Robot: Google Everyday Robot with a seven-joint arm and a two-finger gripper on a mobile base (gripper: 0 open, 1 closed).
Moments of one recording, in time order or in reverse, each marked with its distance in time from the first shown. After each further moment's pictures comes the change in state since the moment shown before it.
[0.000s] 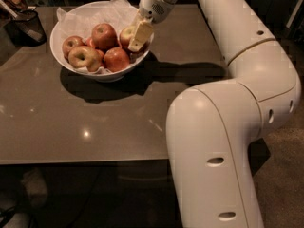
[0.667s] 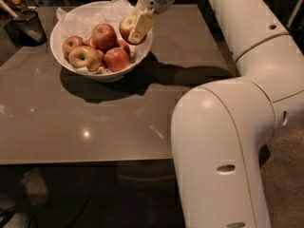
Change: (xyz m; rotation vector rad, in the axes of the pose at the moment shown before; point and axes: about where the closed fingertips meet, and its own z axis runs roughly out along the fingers) arm -0.014 0.000 -0.027 0.061 -0.015 -0.027
